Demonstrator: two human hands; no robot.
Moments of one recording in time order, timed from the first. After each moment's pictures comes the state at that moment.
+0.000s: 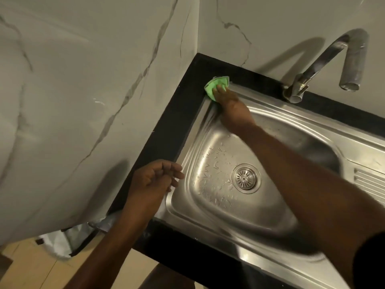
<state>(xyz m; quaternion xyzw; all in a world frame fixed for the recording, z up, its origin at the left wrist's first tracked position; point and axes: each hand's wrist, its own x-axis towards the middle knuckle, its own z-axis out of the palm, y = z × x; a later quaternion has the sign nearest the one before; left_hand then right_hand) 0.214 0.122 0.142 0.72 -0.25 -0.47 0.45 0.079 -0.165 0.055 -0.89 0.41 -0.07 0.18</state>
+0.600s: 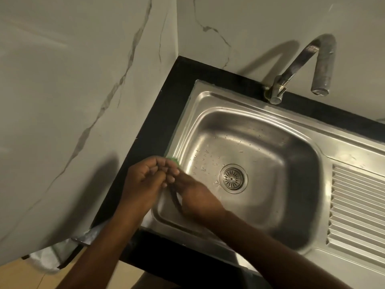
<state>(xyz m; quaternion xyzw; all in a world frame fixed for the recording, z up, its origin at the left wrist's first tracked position) 0.205 0.090 0.141 0.72 -0.25 -0.46 0.45 0.054 0.041 0.038 -0.88 0.27 -0.09 0.37</state>
